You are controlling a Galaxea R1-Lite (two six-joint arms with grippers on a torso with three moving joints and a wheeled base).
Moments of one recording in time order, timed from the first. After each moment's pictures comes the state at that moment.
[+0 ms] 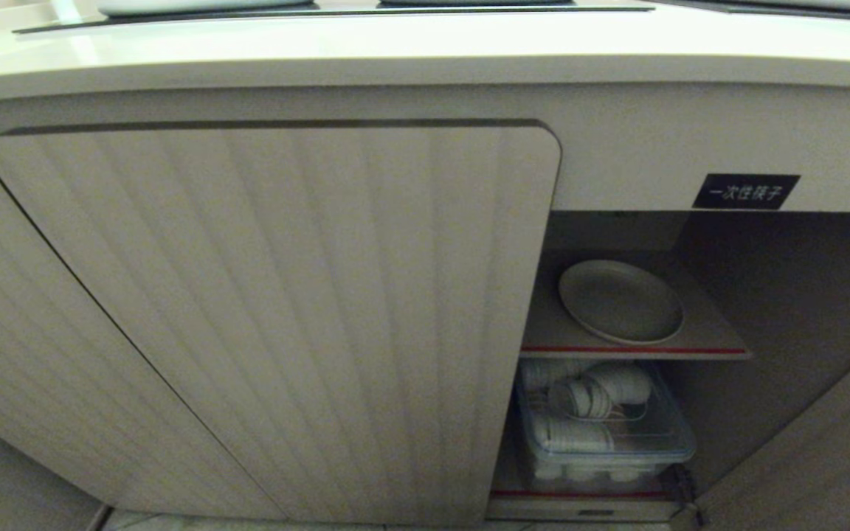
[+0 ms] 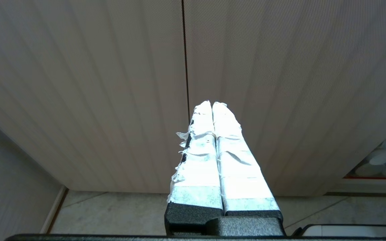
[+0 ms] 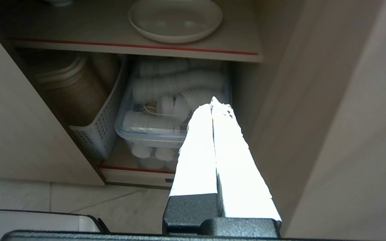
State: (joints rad) left arm 0.00 0.00 0.00 0.00 0.00 0.00; right arm 0.00 0.16 -0.01 -0.12 0.02 -0.05
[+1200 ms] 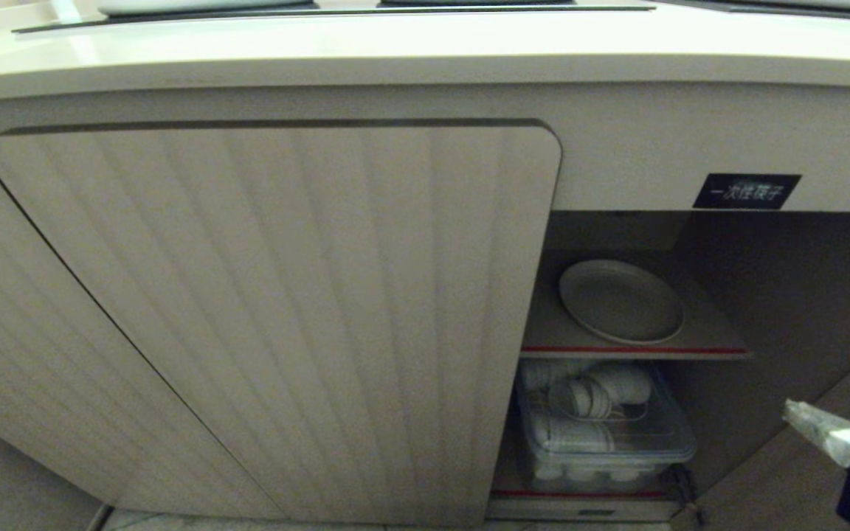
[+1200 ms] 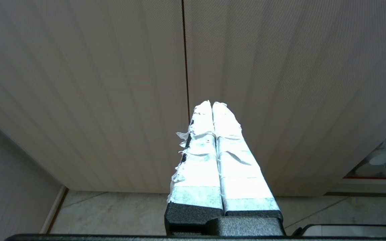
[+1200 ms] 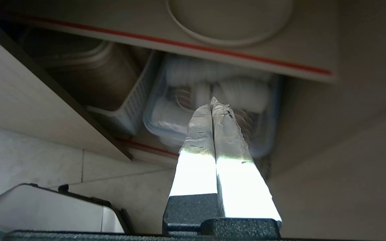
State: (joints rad) left arm 0.00 0.00 0.00 0.00 0.00 0.00; right arm 0.08 1.06 -0.11 -0.68 0.13 -0.06
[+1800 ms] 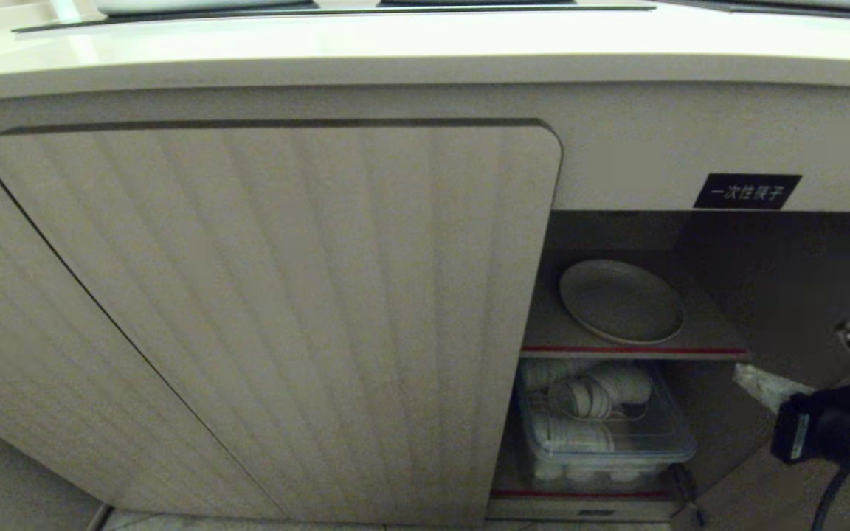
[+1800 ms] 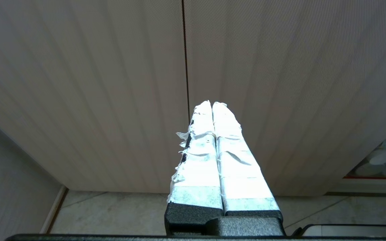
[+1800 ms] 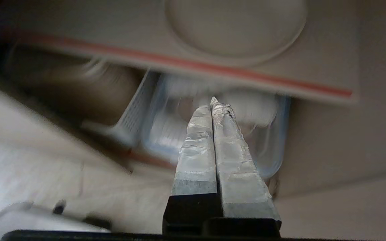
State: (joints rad) left arm 0.00 0.00 0.00 0.00 0.00 0.00; right arm 0.10 1.35 -0.16 -0.94 0.09 -0.03
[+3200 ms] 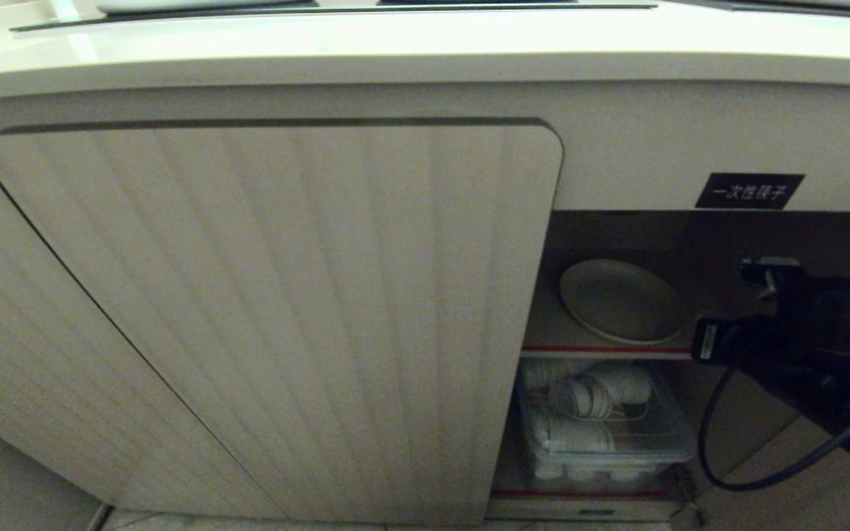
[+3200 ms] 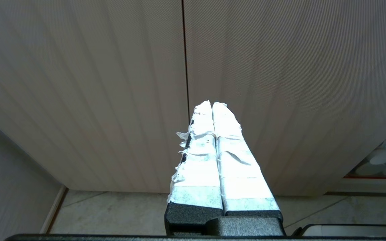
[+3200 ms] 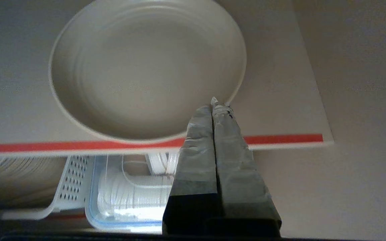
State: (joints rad) left arm 0.00 0.00 0.00 0.00 0.00 0.00; right arm 0.09 1.78 -0.48 -1.03 -0.17 0.06
